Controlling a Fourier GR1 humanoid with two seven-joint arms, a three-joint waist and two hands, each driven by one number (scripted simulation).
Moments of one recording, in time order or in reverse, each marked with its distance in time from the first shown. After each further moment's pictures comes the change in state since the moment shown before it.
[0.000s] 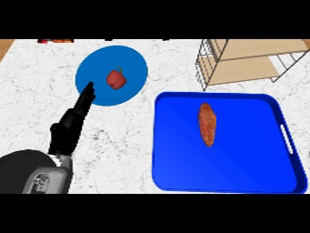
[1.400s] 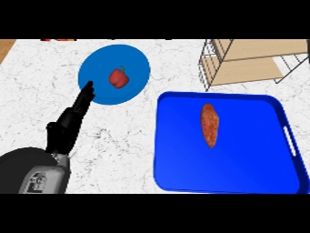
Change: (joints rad) left arm -0.008 0.018 0.005 0.000 0.022 -0.029 0.002; right arm 0.040 0.202 0.279 0.255 0.430 -0.105 -0.154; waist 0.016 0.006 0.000
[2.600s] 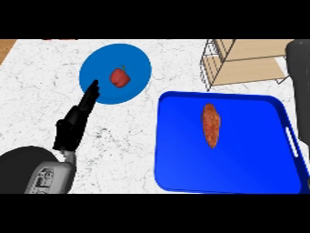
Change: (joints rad) left arm -0.031 -0.016 -0.010 0.057 -0.013 0.021 -0.030; right arm 0.012 0.100 0.153 -0.361 0.100 0.269 0.105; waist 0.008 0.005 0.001
